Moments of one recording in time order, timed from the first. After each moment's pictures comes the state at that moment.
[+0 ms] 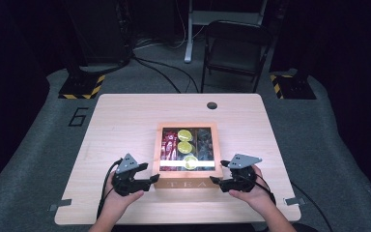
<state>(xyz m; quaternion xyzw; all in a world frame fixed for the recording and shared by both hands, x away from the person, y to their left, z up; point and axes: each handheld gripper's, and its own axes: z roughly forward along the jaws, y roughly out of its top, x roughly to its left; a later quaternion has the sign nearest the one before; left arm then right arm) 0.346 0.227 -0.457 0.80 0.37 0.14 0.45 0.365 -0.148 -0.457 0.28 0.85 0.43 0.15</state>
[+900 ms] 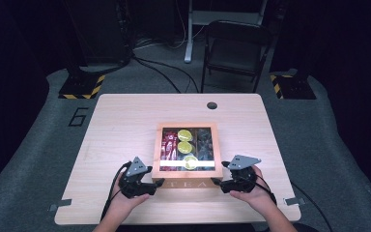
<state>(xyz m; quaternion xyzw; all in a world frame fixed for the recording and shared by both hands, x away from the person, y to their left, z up) 0.348 0.214 -0.471 0.82 0.35 0.14 0.42 0.367 -0.150 -0.464 0.27 0.85 0.42 0.15</state>
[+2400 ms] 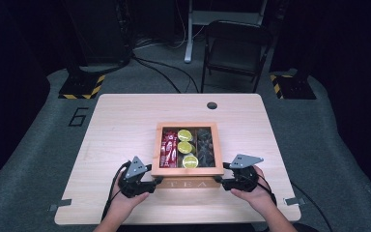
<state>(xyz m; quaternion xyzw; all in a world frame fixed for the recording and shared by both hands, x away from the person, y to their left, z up) 0.345 0.214 -0.466 0.81 0.34 0.17 0.44 0.366 -0.154 -0.462 0.29 0.84 0.43 0.14</state>
